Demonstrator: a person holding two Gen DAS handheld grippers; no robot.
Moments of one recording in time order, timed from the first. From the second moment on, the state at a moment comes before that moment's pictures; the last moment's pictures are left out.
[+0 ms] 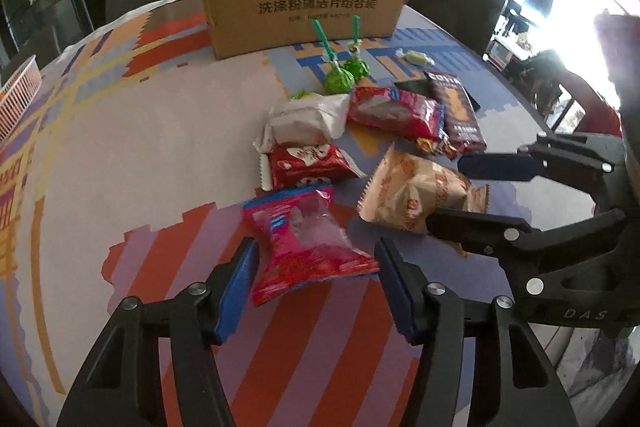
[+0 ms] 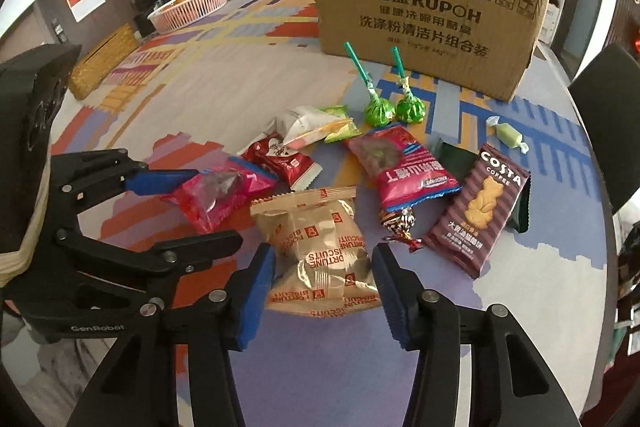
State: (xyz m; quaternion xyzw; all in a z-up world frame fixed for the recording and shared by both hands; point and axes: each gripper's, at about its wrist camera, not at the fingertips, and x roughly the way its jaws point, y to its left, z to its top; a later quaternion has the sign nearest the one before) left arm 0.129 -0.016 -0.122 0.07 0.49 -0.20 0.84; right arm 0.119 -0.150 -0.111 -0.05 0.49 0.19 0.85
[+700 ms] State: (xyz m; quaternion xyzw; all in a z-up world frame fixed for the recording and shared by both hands) left arm 0.144 -0.011 -0.130 0.02 0.53 -0.19 0.83; right arm 0.132 -0.144 -0.116 -0.03 0.50 0.19 0.84
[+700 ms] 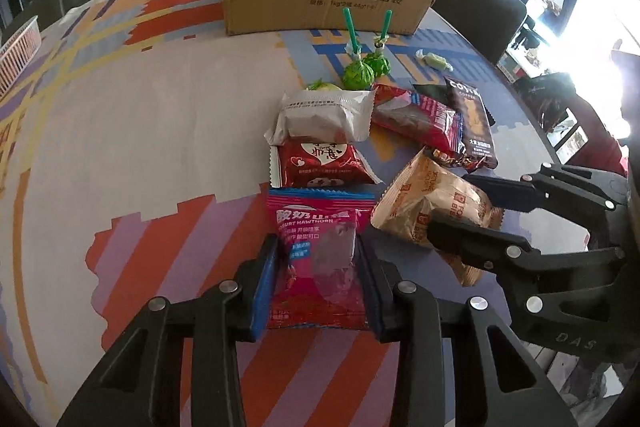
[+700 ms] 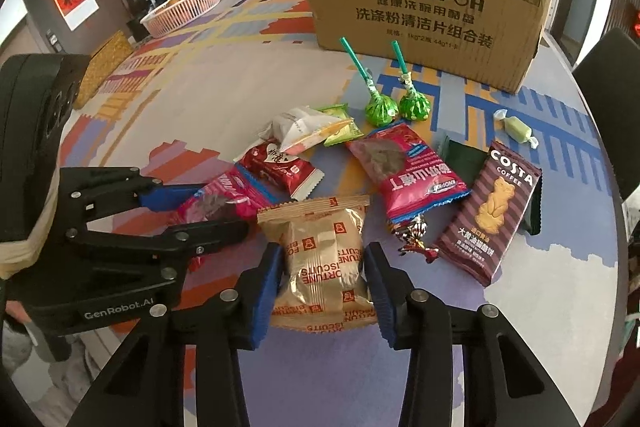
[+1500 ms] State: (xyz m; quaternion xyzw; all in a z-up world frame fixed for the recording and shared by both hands) left arm 0.152 -0.019 -0.026 -0.01 0.40 -0.16 0.90; right arm 0.128 -0.176 -0.039 0.01 0.39 0.14 0.91
